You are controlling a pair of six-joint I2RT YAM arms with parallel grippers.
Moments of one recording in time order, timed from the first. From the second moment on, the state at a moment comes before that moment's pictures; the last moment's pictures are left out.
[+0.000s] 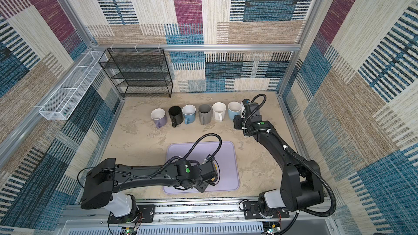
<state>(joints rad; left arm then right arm) -1.29 1.62 1.10 -0.77 -0.20 -0.65 0.21 1.40 1.02 -0.39 -0.04 0.22</state>
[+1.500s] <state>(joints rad) -0.51 1.34 0.93 -0.17 0.55 -0.61 0.21 1.36 0.86 -0.18 -0.35 0.31</state>
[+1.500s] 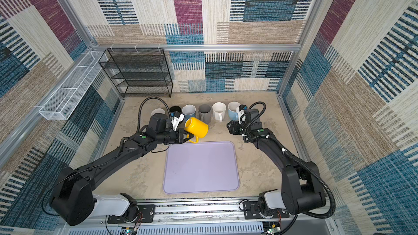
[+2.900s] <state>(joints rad) -0.39 1.31 0.73 0.81 0.85 -1.00 0.41 1.29 0.81 0.44 -0.86 0.57</state>
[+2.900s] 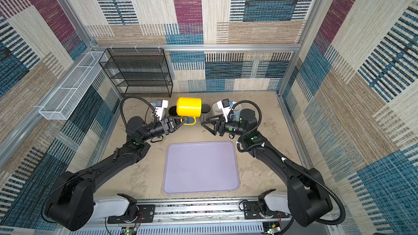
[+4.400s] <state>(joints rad) -0.44 1.27 0.74 0.81 0.81 -0.89 0.56 1.40 0.84 0.77 -0.79 0.80</state>
